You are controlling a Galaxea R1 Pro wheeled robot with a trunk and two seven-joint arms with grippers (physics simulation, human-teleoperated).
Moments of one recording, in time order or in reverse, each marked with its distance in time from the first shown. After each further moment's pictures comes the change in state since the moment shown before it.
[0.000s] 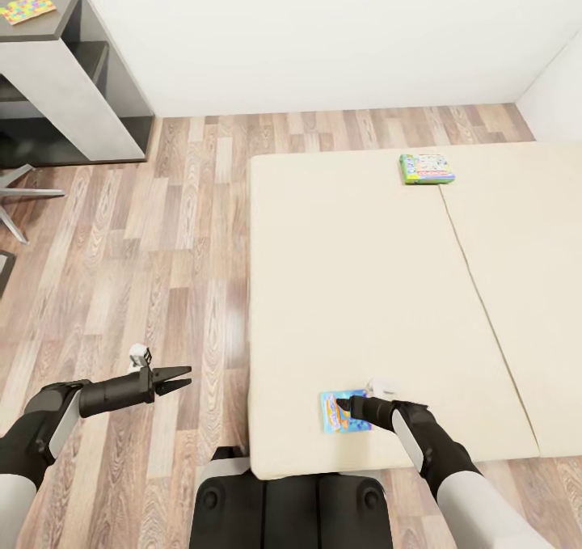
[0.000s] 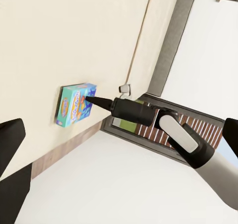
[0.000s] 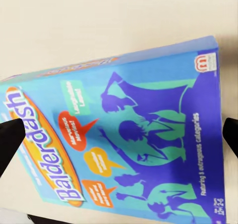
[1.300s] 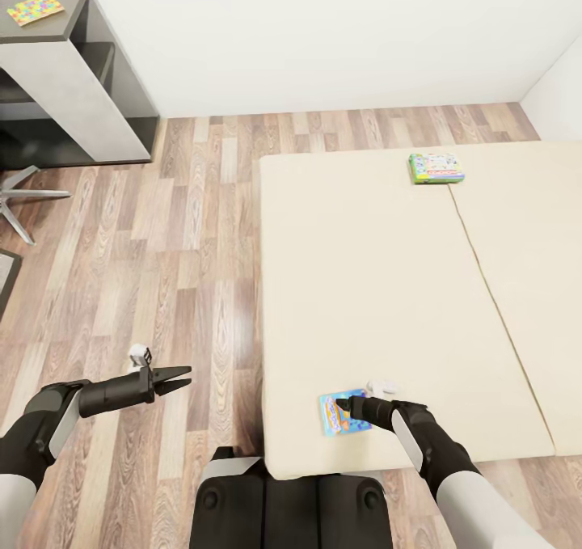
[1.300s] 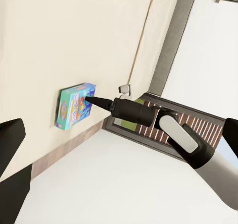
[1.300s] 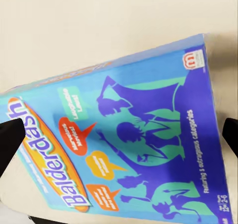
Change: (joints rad) left arm 0.000 0.000 0.001 0.000 0.000 0.000 0.000; right arm 0.000 0.001 -0.001 0.000 0.000 -0.001 0.001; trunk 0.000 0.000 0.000
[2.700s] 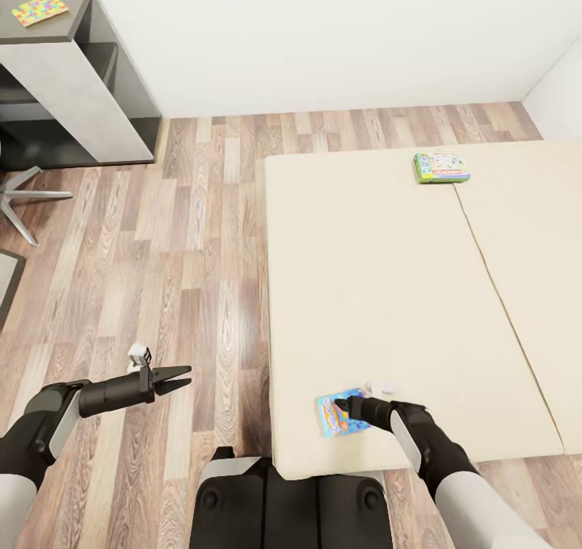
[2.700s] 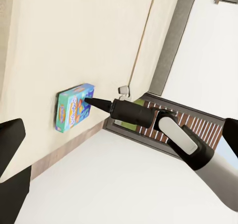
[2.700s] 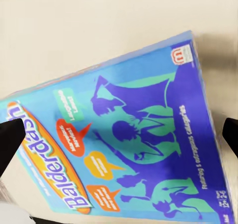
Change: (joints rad) left arm 0.000 -0.002 0.004 0.000 0.000 0.000 0.001; right arm 0.000 0.005 0.001 0.004 0.003 -0.007 0.001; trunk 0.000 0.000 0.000
